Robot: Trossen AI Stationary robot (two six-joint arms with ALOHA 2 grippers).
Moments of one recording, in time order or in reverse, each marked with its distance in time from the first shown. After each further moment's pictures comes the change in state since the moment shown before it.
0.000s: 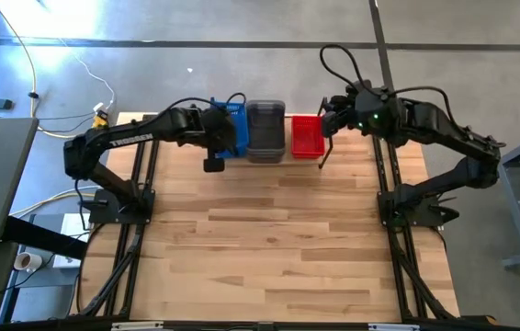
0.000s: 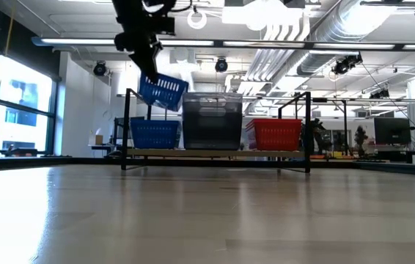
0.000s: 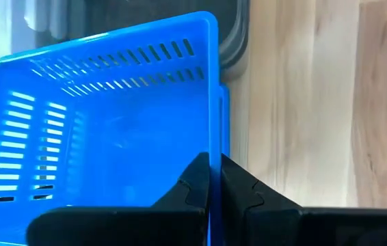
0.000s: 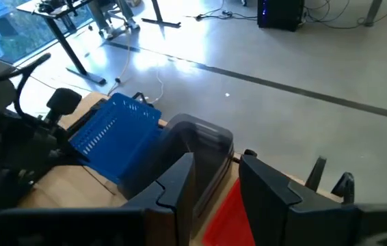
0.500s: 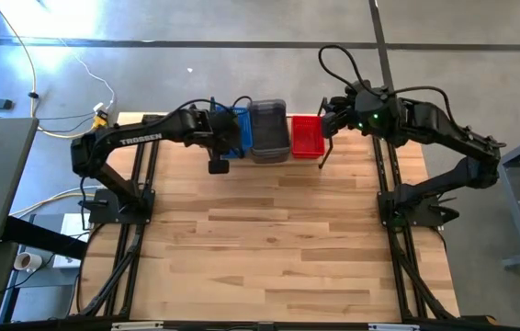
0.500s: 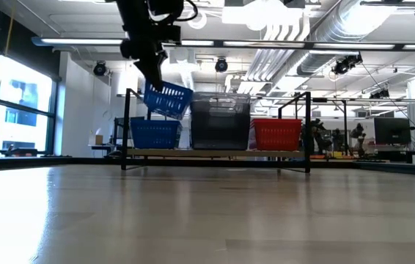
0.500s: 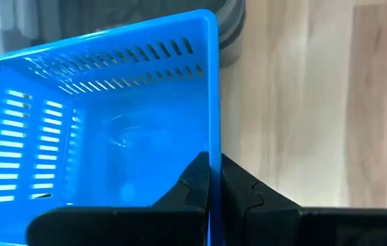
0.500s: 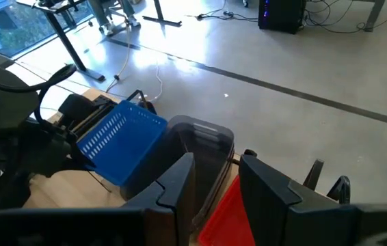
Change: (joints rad) left arm 0.008 0.060 0.000 0.027 0.032 -0.010; right arm -0.005 0.000 0.000 0.000 -0.003 -0.031
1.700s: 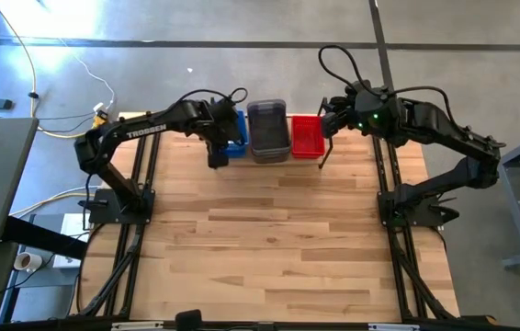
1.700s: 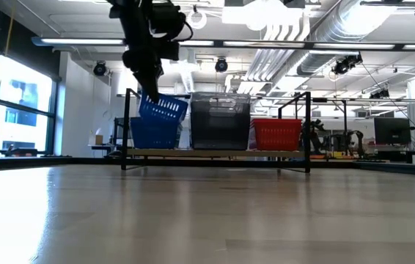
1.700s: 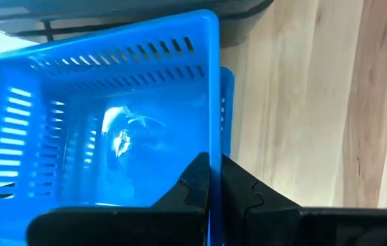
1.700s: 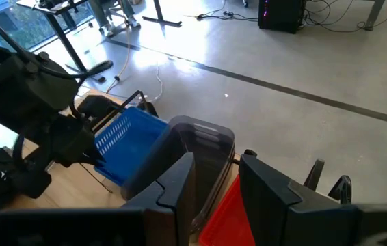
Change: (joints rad) left arm 0.122 0.048 -0.001 -0.019 0.138 0.008; right arm 0.000 0.000 0.000 0.001 0.000 0.007
